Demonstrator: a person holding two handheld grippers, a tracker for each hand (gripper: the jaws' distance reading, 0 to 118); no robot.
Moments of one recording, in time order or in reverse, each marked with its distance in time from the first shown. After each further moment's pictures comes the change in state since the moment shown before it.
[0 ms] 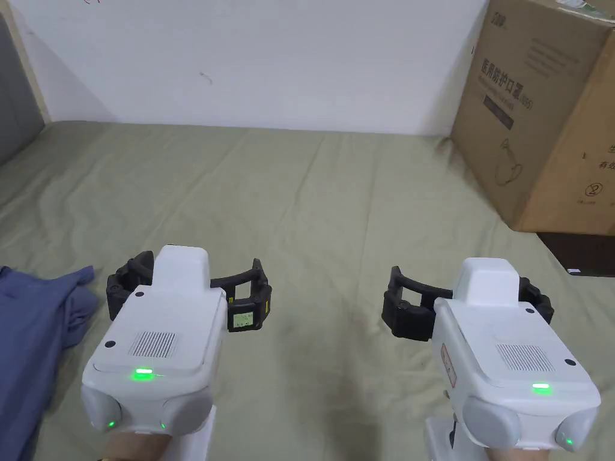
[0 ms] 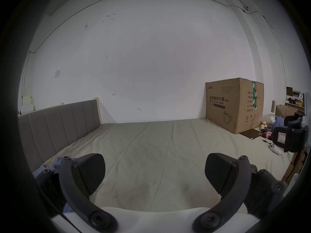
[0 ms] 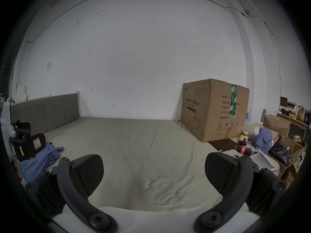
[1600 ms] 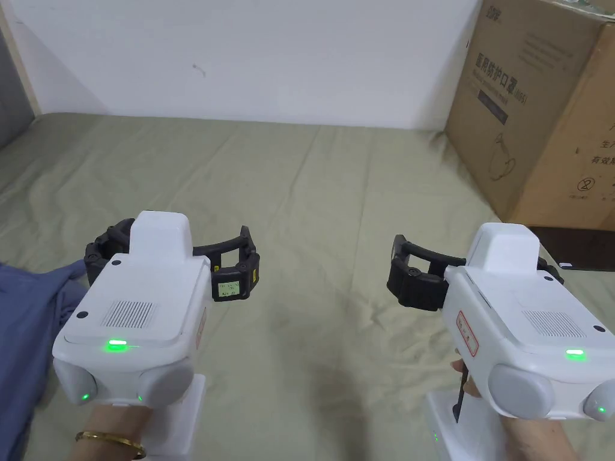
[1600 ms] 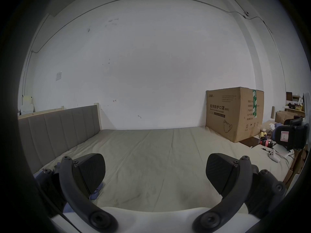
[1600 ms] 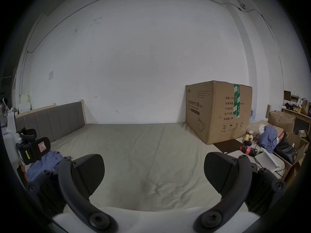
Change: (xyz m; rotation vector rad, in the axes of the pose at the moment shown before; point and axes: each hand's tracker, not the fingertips) left arm -0.008 0.025 0.000 0.062 -0.003 0.019; right arm 0.010 0.033 0.006 0.018 0.052 -0.054
